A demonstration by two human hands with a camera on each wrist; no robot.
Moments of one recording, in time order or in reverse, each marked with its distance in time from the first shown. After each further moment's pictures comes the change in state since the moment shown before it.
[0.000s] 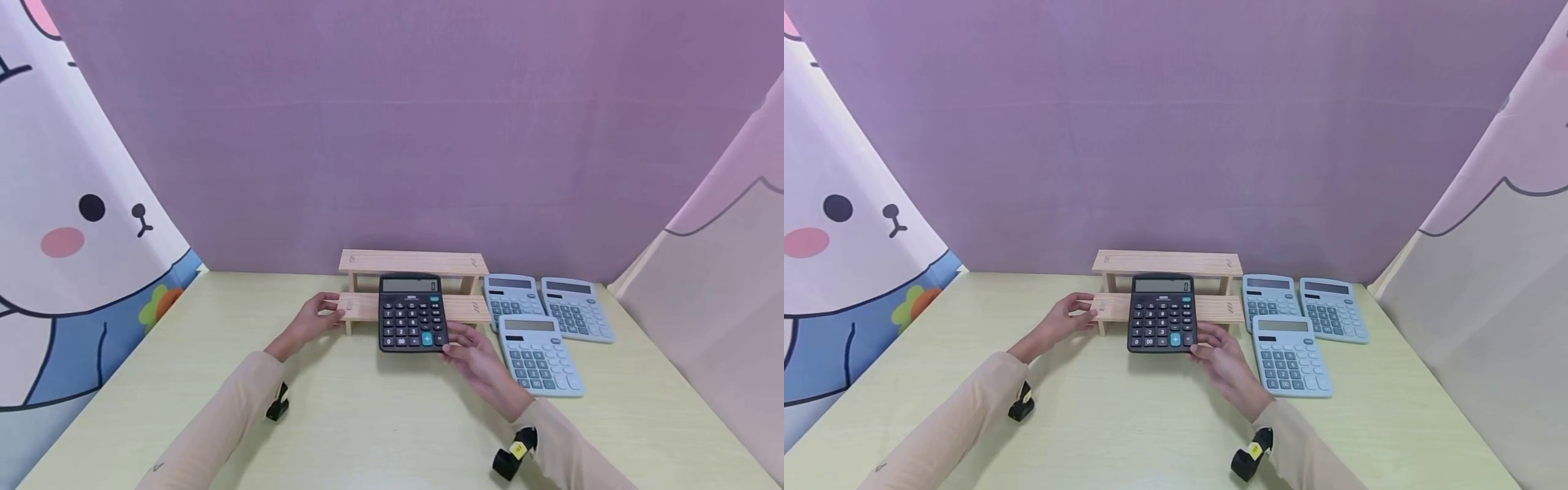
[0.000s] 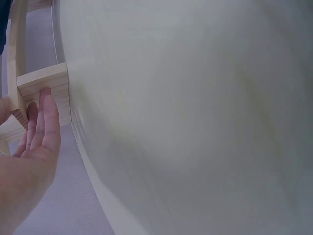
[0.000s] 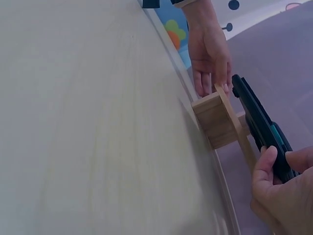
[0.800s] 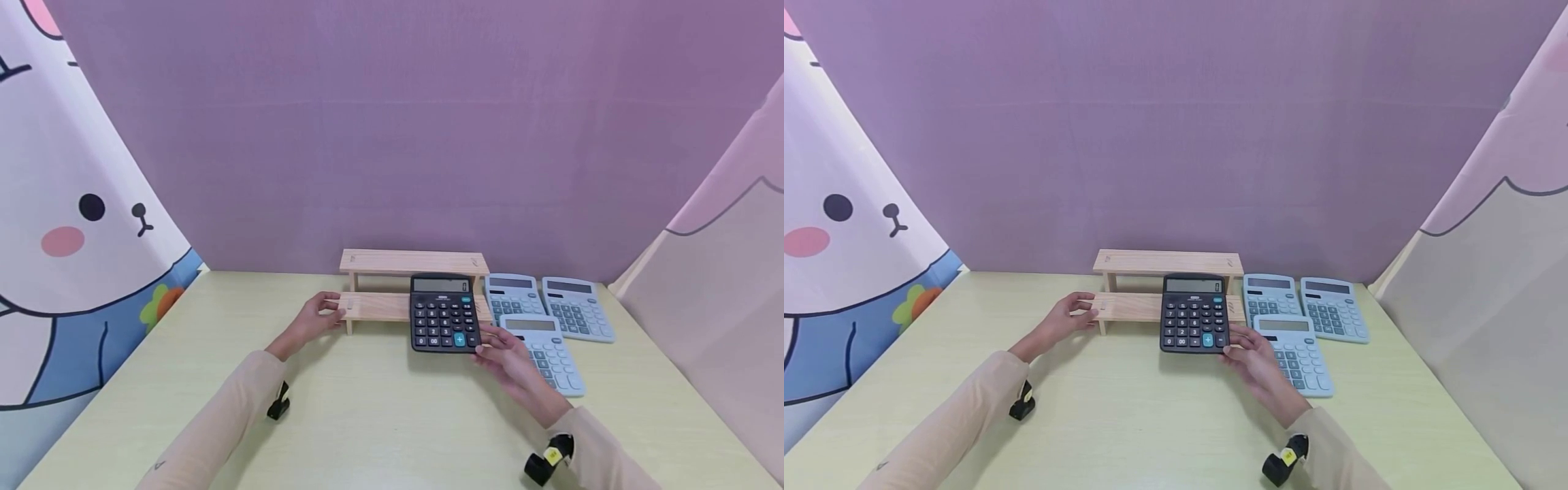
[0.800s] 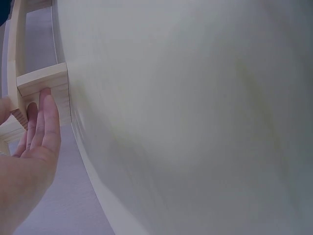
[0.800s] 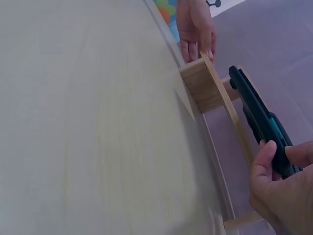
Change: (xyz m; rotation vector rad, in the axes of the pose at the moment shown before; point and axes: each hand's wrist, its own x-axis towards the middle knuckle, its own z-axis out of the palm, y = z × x) left_hand -0.001 0.002 0.001 0.010 -0.004 0.003; right_hand -0.016 -0.015 -0.044 -0.011 0.034 0.006
